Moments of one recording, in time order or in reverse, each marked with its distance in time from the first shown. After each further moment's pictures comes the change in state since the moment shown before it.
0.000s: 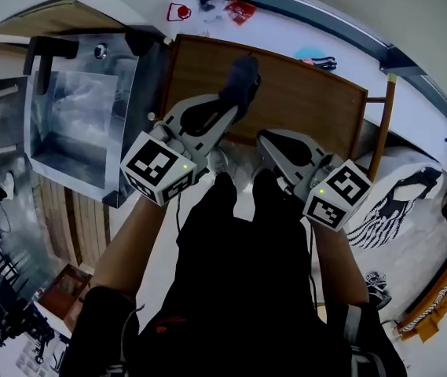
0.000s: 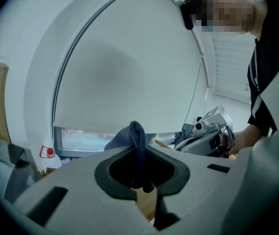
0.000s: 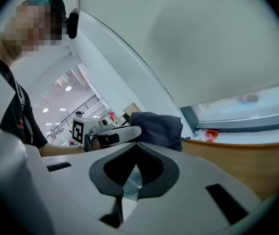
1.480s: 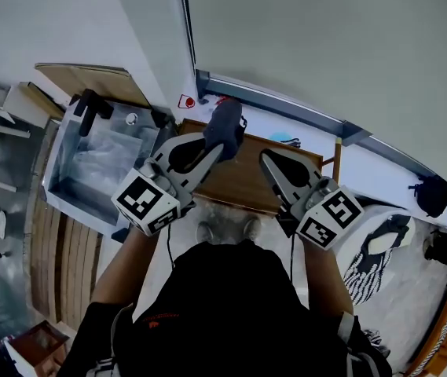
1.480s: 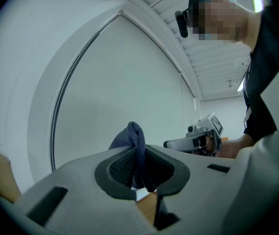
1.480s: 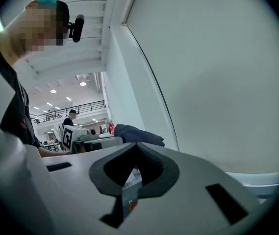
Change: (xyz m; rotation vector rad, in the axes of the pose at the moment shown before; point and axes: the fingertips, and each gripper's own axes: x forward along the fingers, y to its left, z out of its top) left arm -0.102 -0.092 0.189 0.211 -0.295 -0.018; right arm -0.080 0.130 0.162 -0.376 -0.272 -0.043
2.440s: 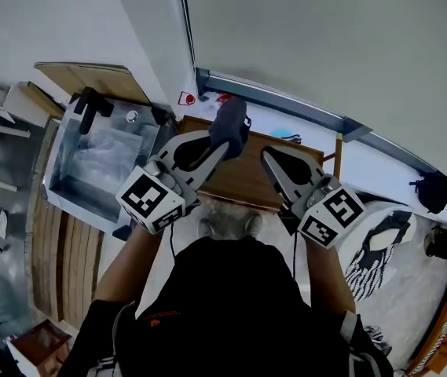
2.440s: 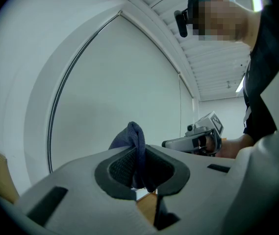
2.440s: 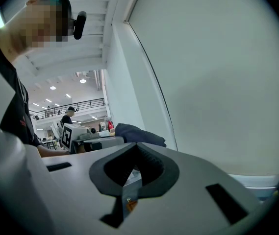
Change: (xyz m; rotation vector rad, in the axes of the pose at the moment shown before) left arm 0.004 -0.007 -0.001 -0.006 -0.008 -0.019; right arm -0.002 0.004 -0.001 -0.024 0.024 -0.018
